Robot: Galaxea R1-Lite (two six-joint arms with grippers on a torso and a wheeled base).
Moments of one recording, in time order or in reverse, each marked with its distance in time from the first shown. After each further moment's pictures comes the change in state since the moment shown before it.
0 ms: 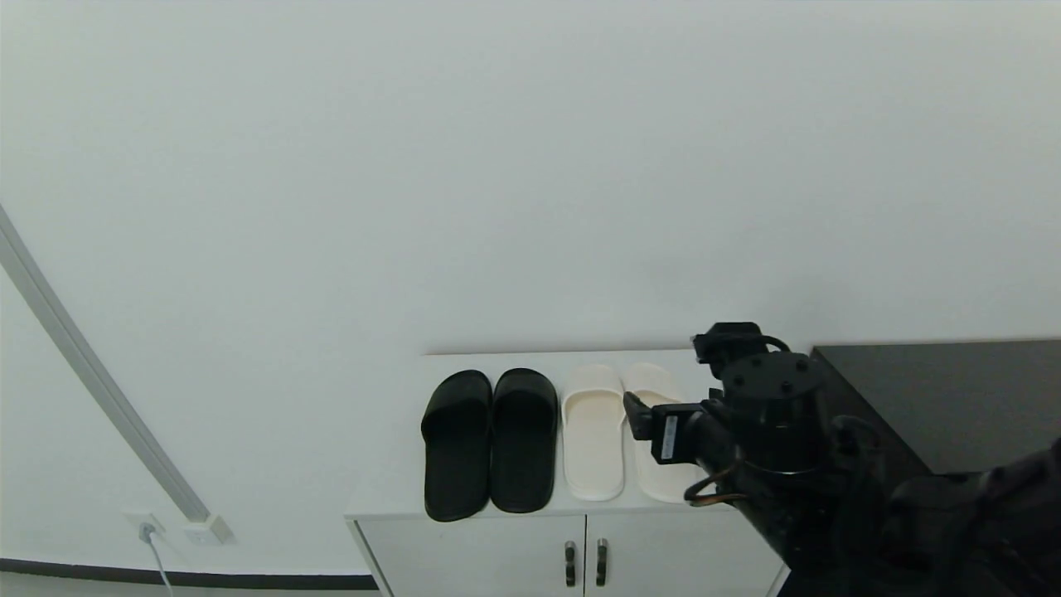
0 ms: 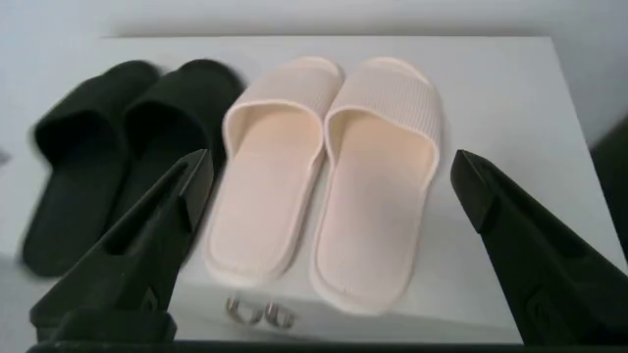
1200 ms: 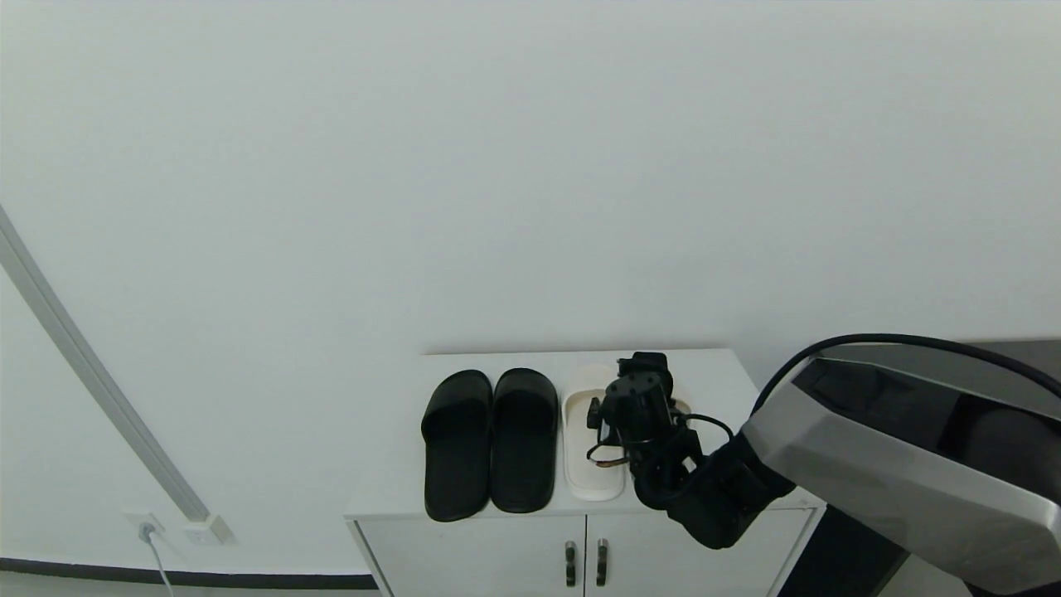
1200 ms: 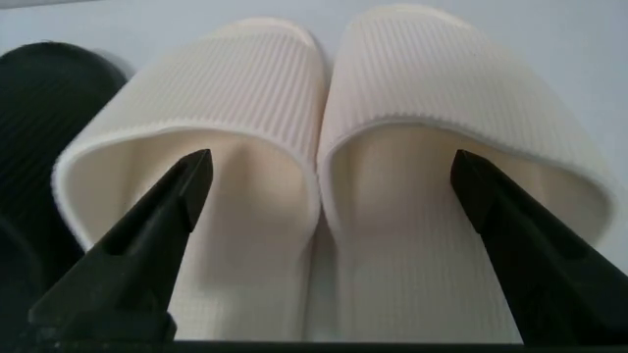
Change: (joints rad) left arm 0.000 0.000 0.000 0.000 -0.001 0.000; right arm -0.113 0.535 -0.470 0.016 -0.058 0.044
